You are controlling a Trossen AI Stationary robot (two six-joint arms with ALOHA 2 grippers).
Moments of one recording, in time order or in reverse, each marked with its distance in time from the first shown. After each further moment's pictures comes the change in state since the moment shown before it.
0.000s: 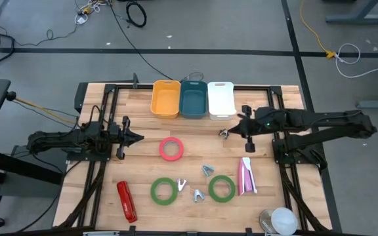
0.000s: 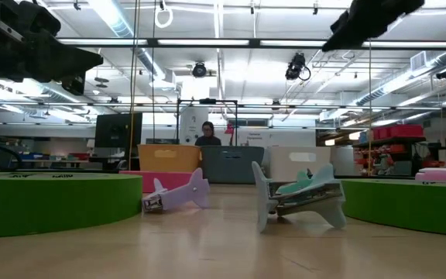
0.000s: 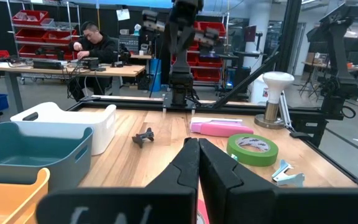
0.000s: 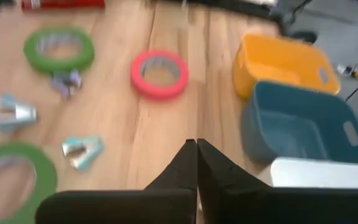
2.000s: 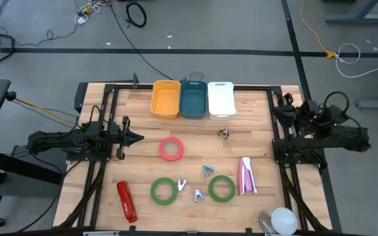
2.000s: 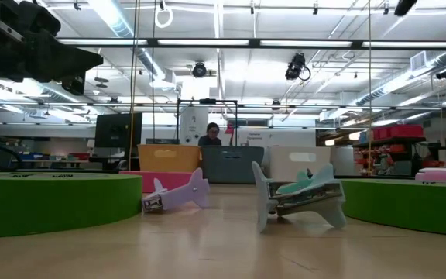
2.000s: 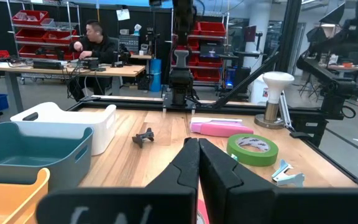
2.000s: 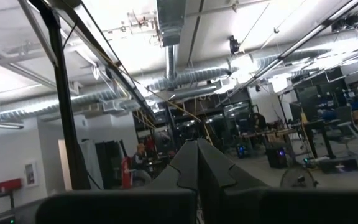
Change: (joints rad) left arm 0.000 0.000 0.000 0.000 0.000 0.000; right arm 0.000 -0.704 -0.339 0.747 0.034 0.382
